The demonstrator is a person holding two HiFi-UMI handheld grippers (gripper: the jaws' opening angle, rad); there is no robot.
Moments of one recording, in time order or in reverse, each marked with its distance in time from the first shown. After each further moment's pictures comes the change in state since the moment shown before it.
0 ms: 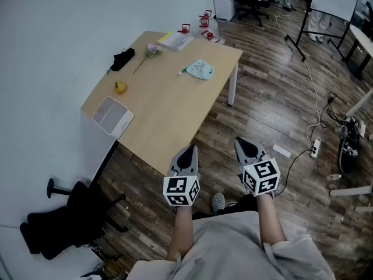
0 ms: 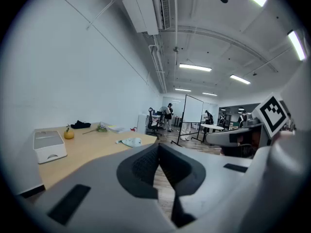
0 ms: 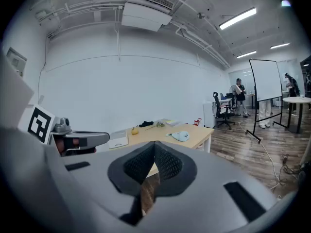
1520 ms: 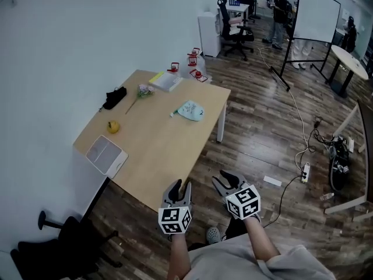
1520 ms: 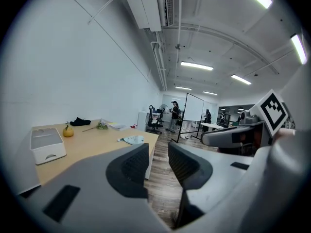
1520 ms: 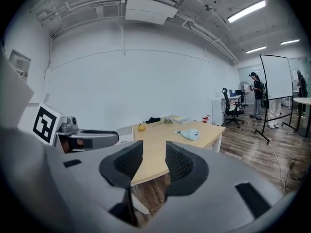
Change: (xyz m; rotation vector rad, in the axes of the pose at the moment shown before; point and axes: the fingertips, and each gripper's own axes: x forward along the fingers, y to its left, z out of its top) left arm 0.014 0.038 -0.005 -0.011 0.032 -0.011; right arm 0.048 0.031 0.000 -0.024 0.053 0.084
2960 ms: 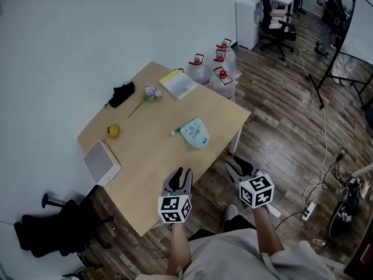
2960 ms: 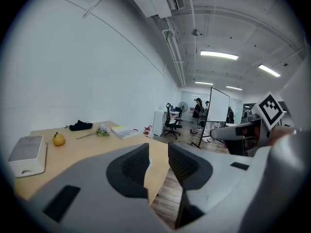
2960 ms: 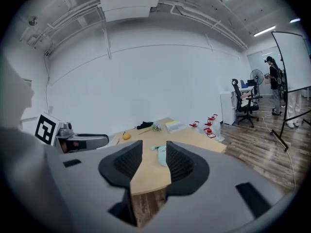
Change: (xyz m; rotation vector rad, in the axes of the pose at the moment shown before) left arm 0.302 0.028 0.091 -0.044 0.034 0.246; right arm 0.166 -0.305 0.125 0.039 0.045 0.164
